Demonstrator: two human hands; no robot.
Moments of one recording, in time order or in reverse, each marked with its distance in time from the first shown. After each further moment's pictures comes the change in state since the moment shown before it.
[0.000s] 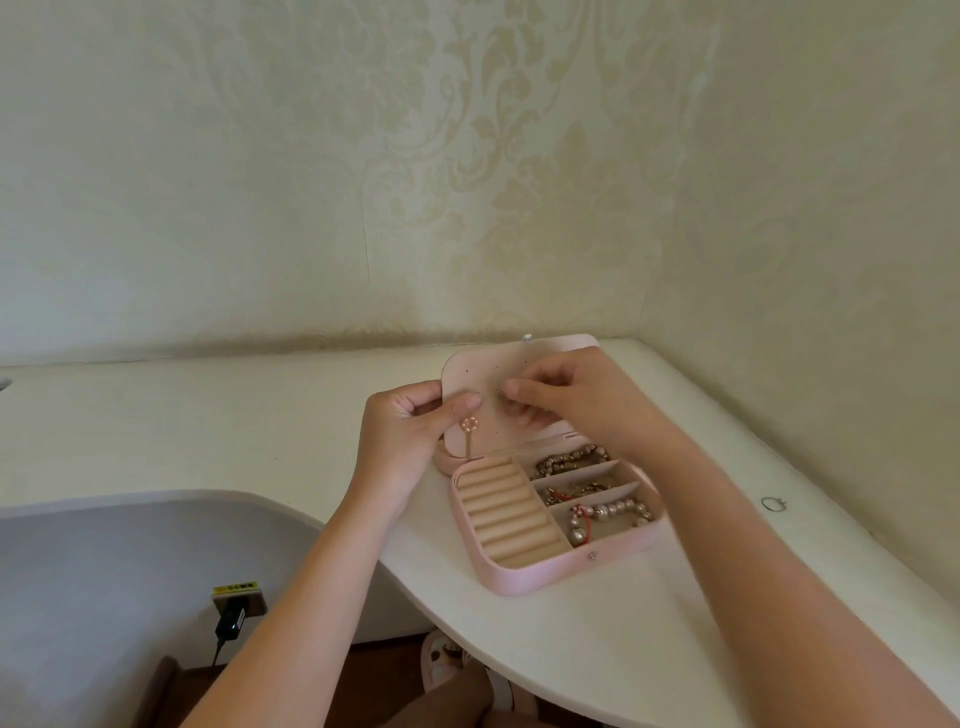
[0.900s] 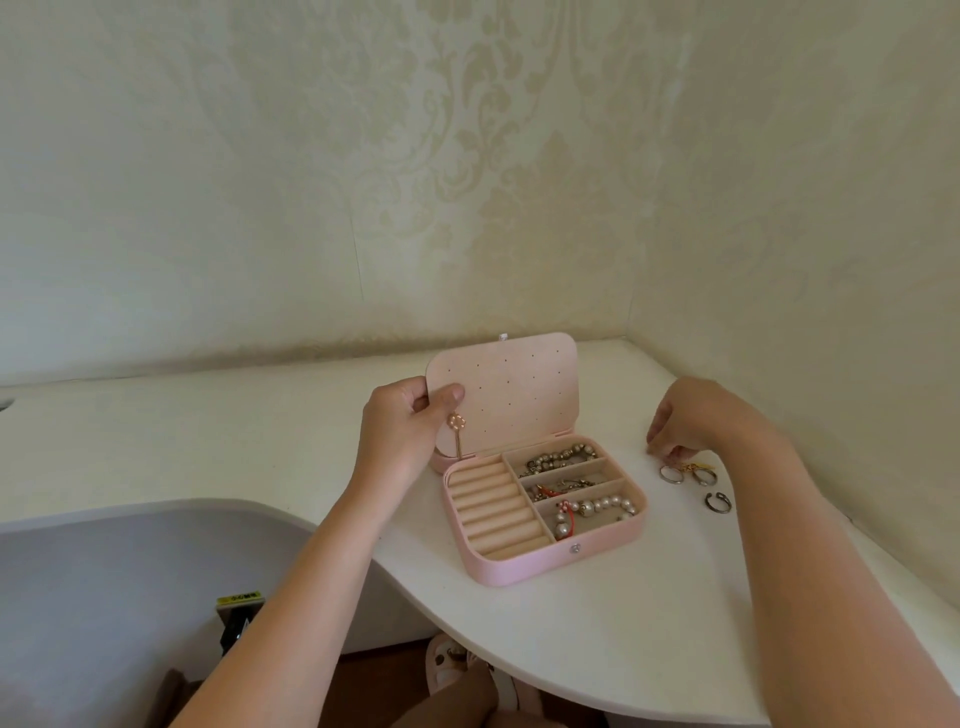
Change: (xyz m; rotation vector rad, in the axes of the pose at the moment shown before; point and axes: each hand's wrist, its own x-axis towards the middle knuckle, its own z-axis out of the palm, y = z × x) left_hand 0.009 0.005 0.004 0.309 0.047 0.004; right_hand -0.006 0.060 -0.090 -0.701 0.020 0.646
